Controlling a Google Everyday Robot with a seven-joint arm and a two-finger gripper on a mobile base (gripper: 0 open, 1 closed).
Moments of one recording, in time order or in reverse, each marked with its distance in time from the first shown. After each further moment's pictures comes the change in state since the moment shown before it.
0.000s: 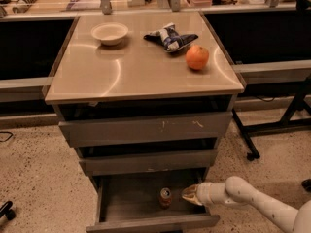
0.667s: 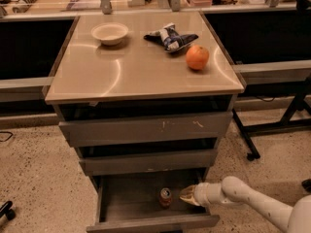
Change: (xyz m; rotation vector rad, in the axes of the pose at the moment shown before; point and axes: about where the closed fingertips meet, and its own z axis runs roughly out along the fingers) arm 0.001 0.005 0.013 -0.014 0.015 -0.008
